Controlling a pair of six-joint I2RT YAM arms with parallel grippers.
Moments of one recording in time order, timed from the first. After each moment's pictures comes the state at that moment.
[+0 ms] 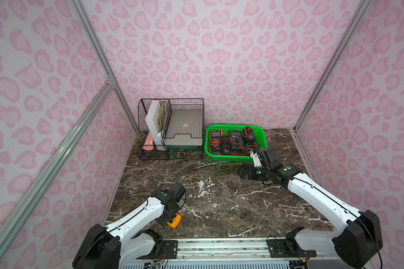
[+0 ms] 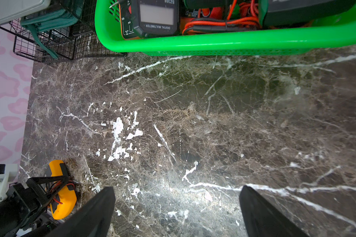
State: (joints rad) left arm -0.54 1.13 0.56 -0.97 -0.23 -1.46; right arm 0.54 1.28 1.01 -0.62 -0.14 0.50
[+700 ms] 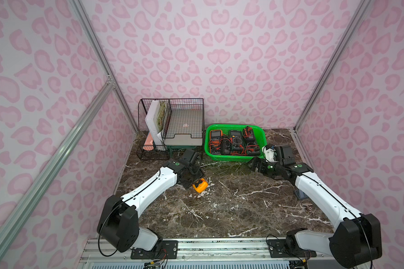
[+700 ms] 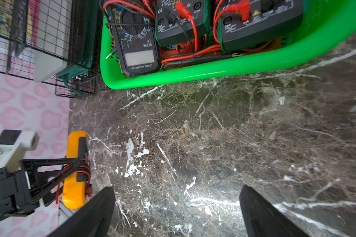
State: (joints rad) left arm -0.54 1.48 1.13 -0.73 0.12 -1.12; right arm 0.27 1.26 0.94 -0.50 -0.42 0.53
